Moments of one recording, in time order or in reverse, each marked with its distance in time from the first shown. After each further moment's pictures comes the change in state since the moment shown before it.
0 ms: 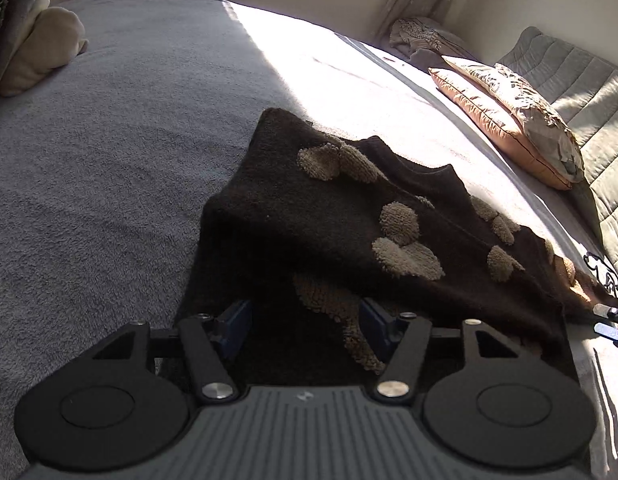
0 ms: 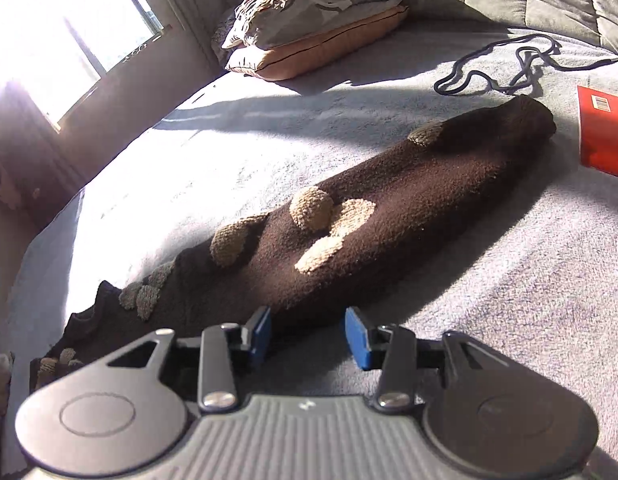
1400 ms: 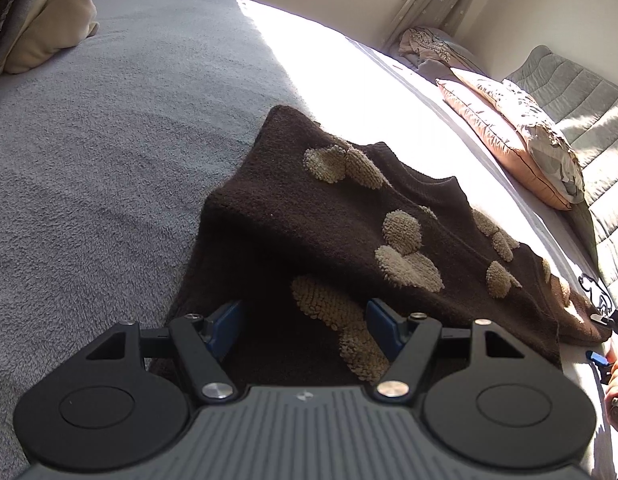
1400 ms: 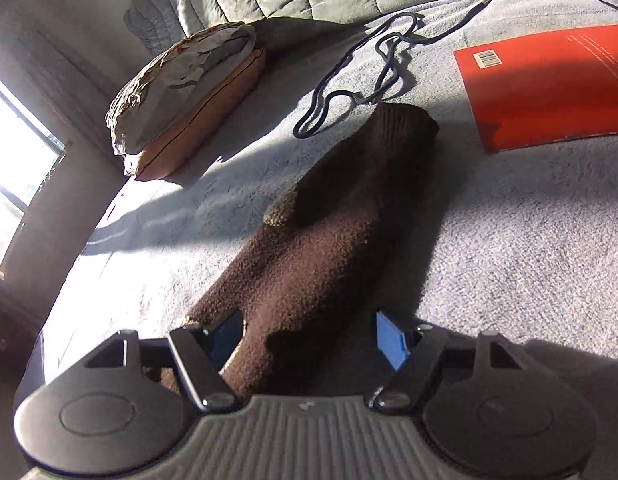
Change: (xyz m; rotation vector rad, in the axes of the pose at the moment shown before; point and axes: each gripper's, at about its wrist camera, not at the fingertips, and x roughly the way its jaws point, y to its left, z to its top) left arm 0.003 0.003 0.001 -0.072 -0.008 -0.018; right arm 0.030 -0.087 0.039 0.420 -0.180 -0.144
